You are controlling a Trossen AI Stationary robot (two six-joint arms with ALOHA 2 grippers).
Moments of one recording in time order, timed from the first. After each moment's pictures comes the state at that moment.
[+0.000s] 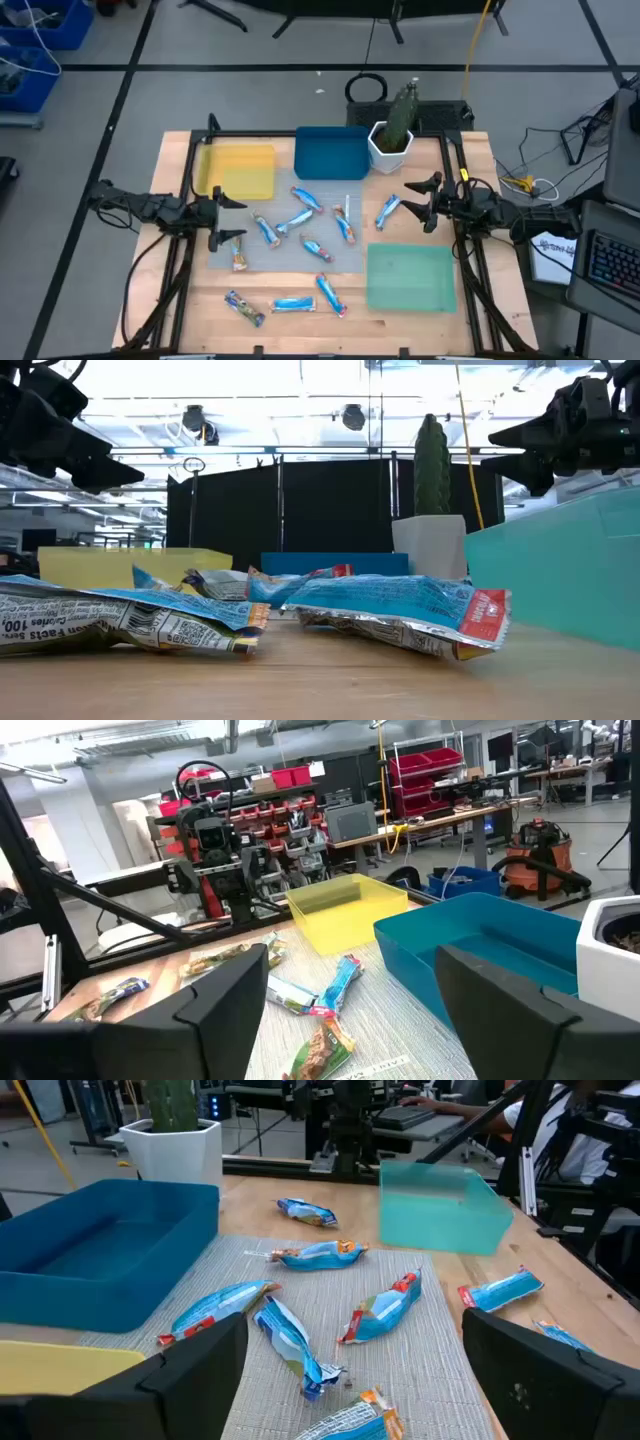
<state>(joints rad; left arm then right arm) -0.31 0.00 0.10 -0.29 -0.34 -0.14 -0.04 0.02 0.01 0.08 0.23 0.20</state>
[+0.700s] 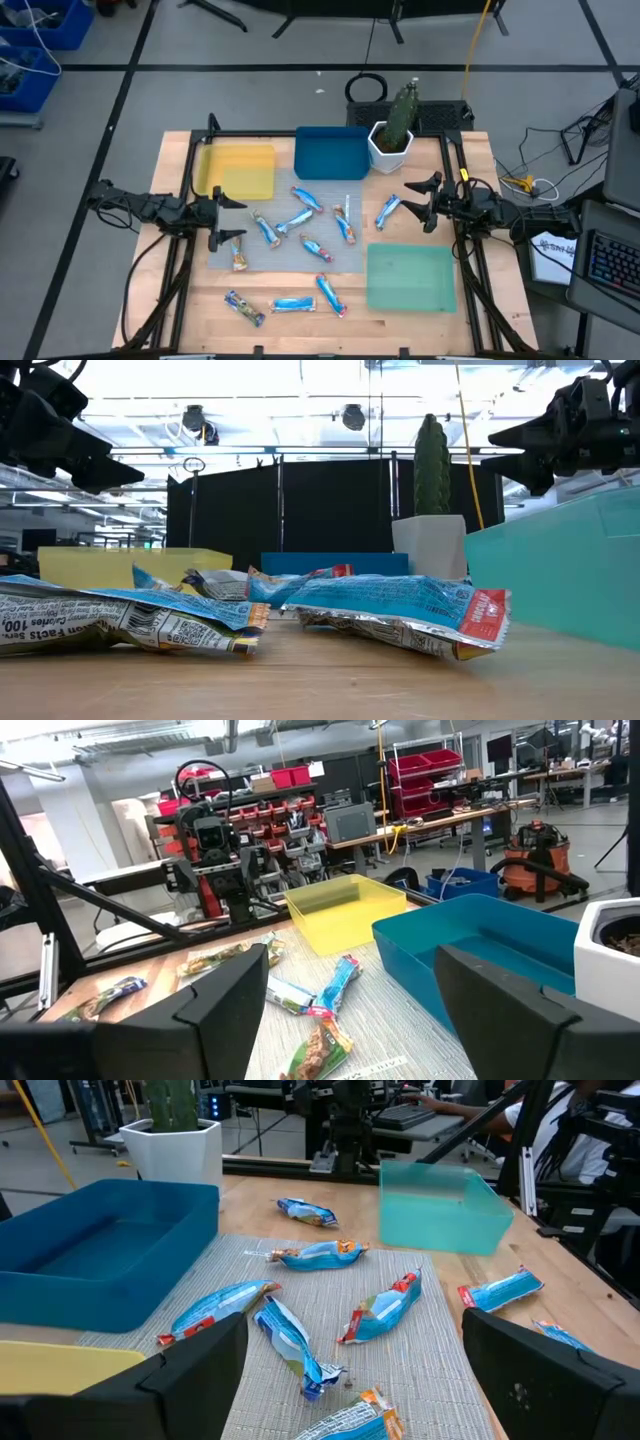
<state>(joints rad) -0.31 0.00 0.10 -0.29 -0.34 -0.14 -0.04 0.02 0.01 0.08 0.24 0.19</state>
